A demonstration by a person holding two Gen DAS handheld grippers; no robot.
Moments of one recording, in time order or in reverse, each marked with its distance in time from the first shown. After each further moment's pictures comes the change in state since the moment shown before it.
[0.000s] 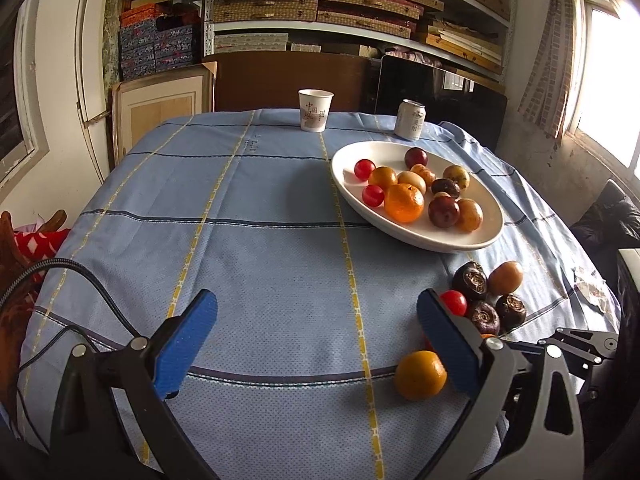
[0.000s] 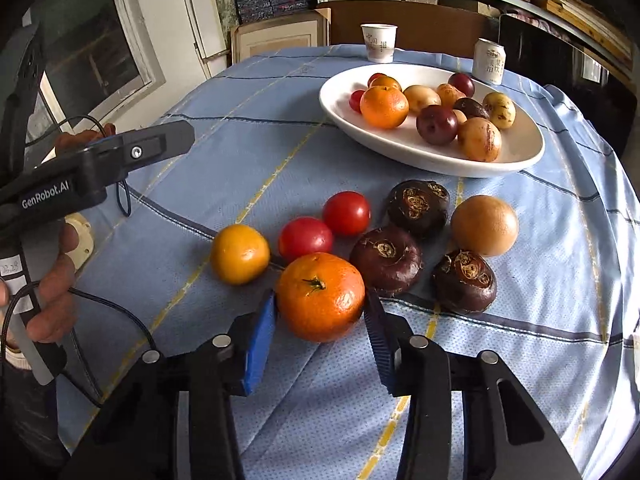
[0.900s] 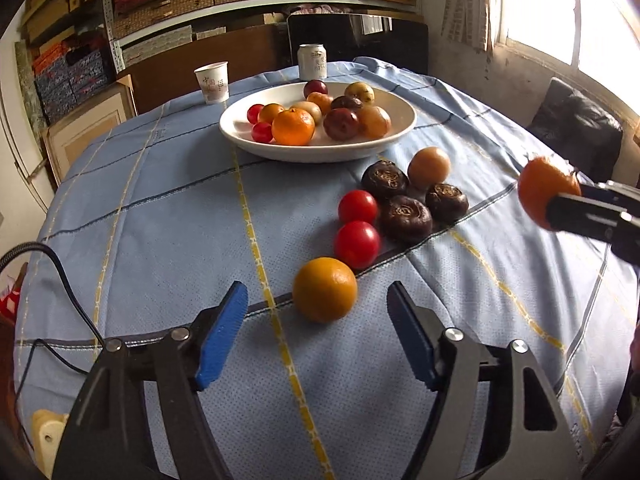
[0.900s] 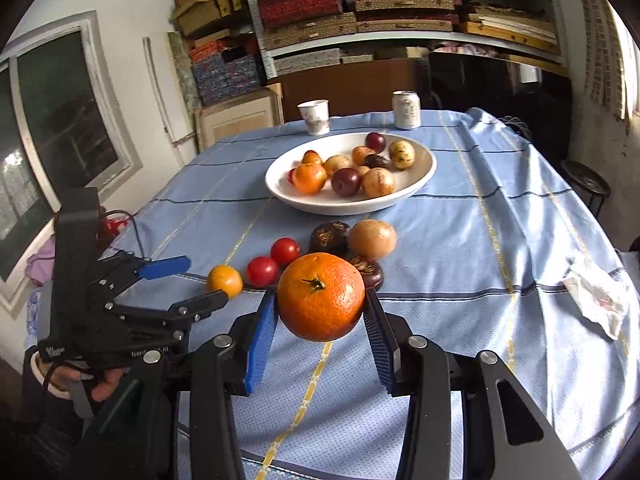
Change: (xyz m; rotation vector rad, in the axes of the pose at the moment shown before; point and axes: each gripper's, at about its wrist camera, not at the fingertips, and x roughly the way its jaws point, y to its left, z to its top) left arm 0.006 -0.066 -0.051 0.288 0.109 -0.130; right arm -0.095 -0.040 -0.044 0.163 -0.269 -0.047
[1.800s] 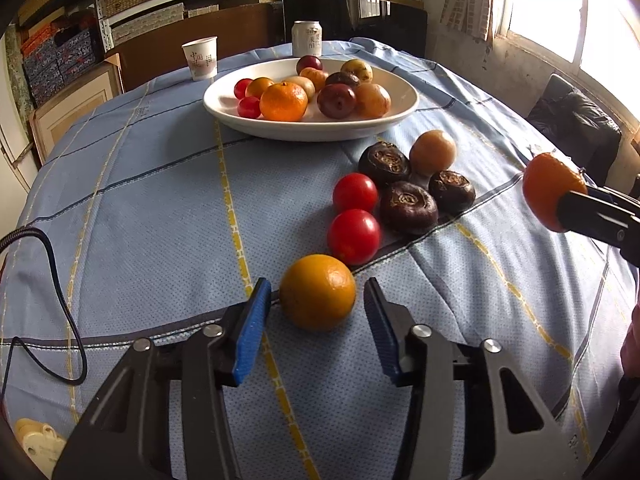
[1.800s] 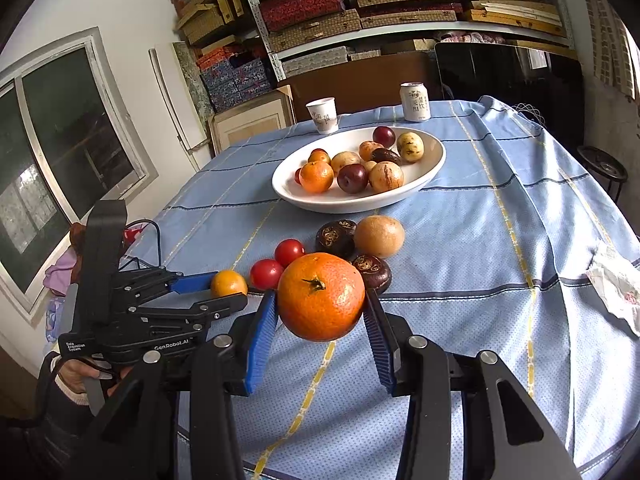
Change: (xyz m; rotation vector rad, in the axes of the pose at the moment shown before) left arm 0.028 0.000 0.004 -0.007 0.083 -0.045; right arm 0.011 -0.015 -0.001 0.042 0.001 0.075
